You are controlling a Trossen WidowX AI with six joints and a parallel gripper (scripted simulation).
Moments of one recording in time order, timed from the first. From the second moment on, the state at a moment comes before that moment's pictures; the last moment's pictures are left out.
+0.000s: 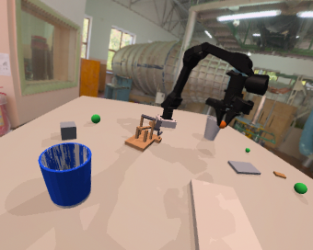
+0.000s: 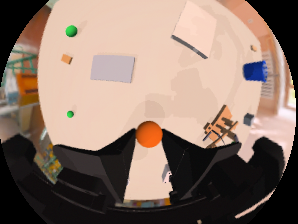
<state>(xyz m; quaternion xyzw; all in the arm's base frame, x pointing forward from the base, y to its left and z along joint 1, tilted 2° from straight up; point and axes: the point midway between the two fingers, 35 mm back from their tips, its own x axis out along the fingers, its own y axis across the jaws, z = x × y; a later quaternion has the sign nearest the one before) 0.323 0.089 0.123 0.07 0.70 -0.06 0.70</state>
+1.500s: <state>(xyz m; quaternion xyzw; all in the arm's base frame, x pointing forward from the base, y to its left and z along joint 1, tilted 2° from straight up) 0.217 -0.106 0.096 0.23 0.76 -0.20 0.58</state>
